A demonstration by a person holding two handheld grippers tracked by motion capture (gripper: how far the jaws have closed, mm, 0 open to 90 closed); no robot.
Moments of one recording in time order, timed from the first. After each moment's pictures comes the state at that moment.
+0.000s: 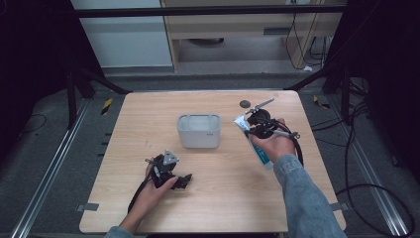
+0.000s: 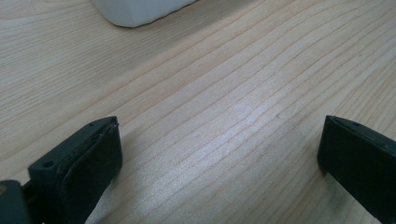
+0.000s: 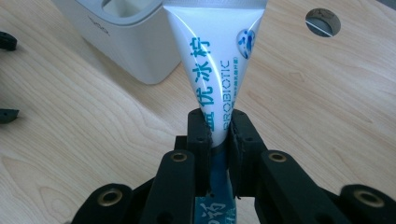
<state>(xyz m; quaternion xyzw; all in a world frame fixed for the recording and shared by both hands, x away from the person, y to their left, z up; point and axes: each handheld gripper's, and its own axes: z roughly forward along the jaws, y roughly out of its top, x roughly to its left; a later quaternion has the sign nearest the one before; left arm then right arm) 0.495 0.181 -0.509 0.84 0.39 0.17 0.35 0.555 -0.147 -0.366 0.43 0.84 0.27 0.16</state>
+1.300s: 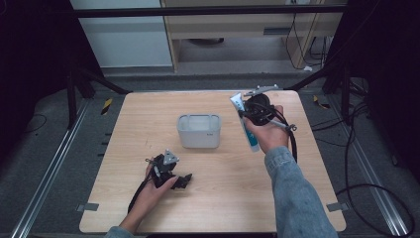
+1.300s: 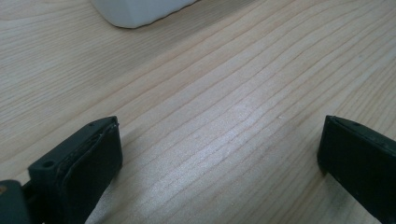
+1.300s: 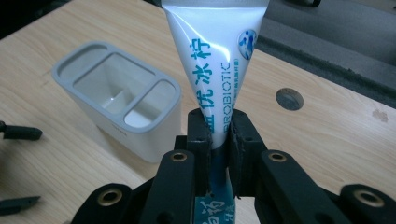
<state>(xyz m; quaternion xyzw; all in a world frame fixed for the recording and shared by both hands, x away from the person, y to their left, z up) 0.496 0.181 -0.509 0.84 0.39 0.17 0.35 0.557 -0.131 -0.320 0.44 0.79 0.36 0.23</state>
